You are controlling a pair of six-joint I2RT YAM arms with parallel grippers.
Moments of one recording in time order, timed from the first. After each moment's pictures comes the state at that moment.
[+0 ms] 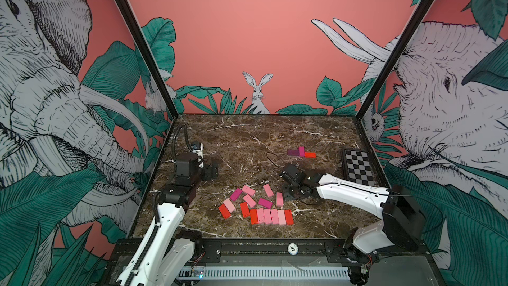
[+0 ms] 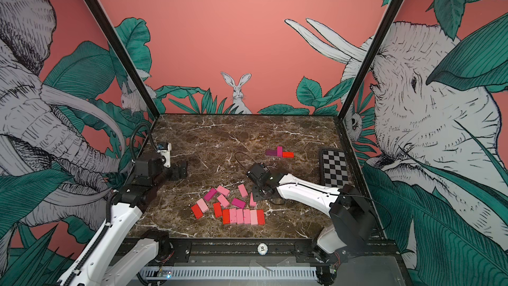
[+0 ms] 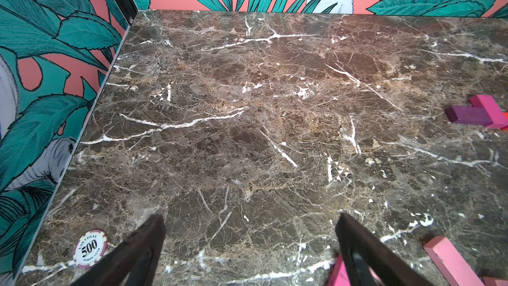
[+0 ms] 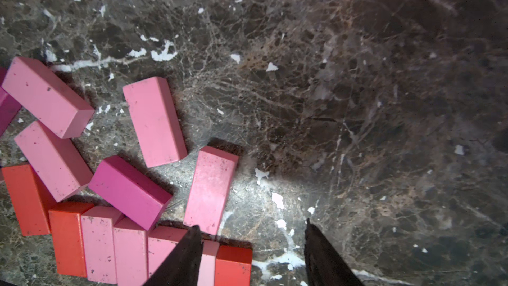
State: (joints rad) left arm -0.18 0.81 0.70 -0.49 -0.09 -0.10; right arm 0.92 1.50 0.95 -0.69 0.12 0.68
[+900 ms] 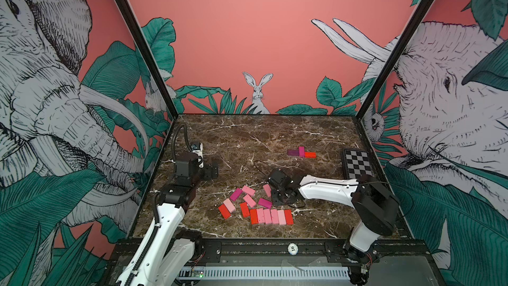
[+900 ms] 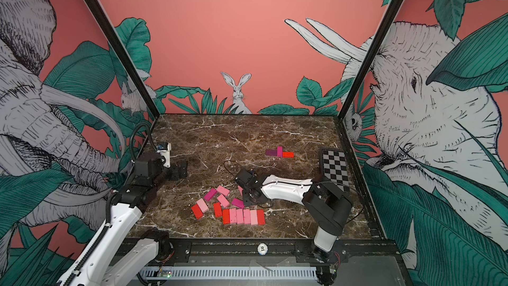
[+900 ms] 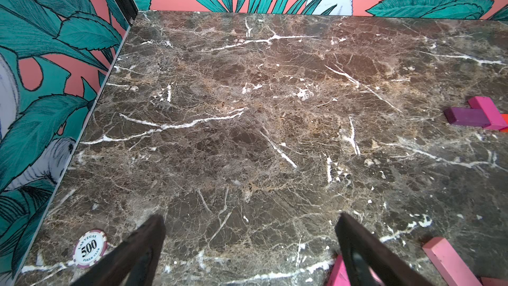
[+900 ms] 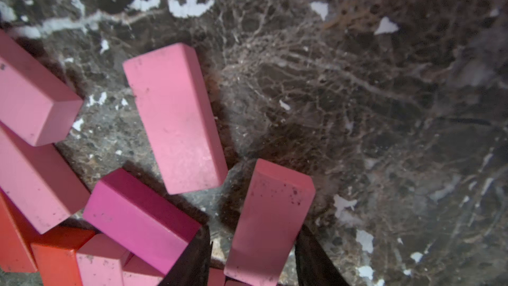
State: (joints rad) left arm -0.18 0.81 0.70 -0.49 -0.09 -0.11; right arm 0.98 1.71 1.00 -0.60 0.06 0.76
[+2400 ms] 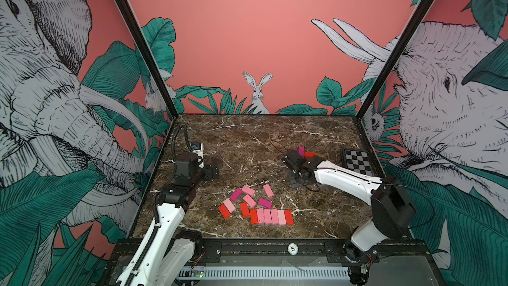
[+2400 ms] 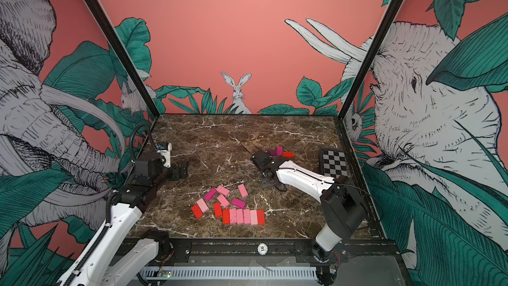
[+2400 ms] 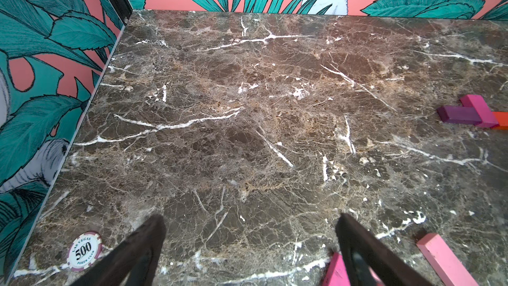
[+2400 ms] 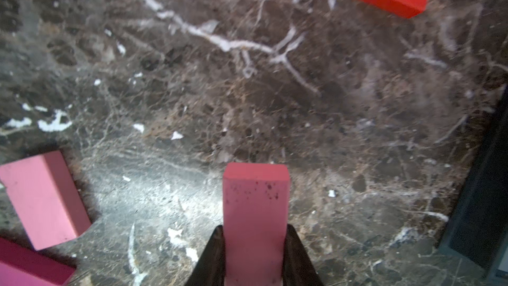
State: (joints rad) left arm -0.18 0.81 0.70 -0.49 -0.07 -0.11; right arm 0.72 1.59 1.11 -0.83 0.30 0.44
